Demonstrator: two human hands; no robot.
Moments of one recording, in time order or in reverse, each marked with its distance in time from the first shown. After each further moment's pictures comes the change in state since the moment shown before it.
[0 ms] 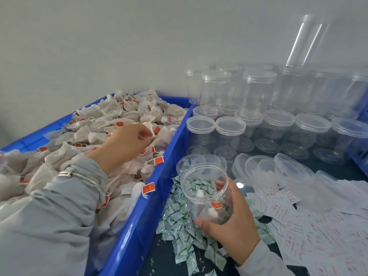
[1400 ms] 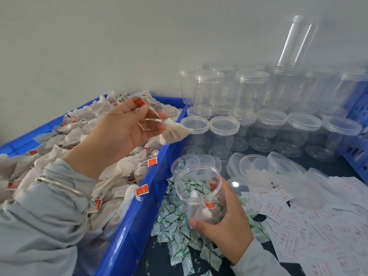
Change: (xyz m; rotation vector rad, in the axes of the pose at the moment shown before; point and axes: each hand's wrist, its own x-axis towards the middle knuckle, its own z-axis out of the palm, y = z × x) left_hand -0.031 0.052 -0.027 -1.334 -0.231 0.178; right_hand 0.001 0.005 0.001 0.053 0.000 0.004
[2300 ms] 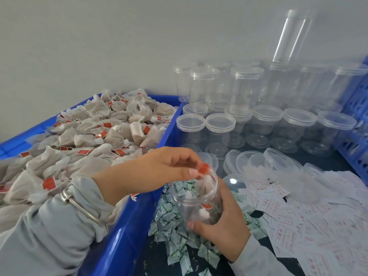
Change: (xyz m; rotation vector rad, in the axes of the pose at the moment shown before) left_hand -0.022 -0.041 0.035 0.582 -0.586 -0.210; right_hand 0.001 -0.002 0.000 0.150 -0.066 -0.043
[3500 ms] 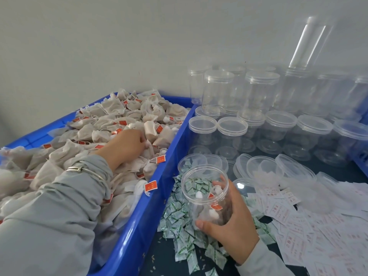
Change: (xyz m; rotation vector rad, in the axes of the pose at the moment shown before) left_hand -0.004 -0.055 -0.091 0.945 0.595 -0.656; right_hand -0.001 0.000 0.000 -0.065 -0.003 0.023
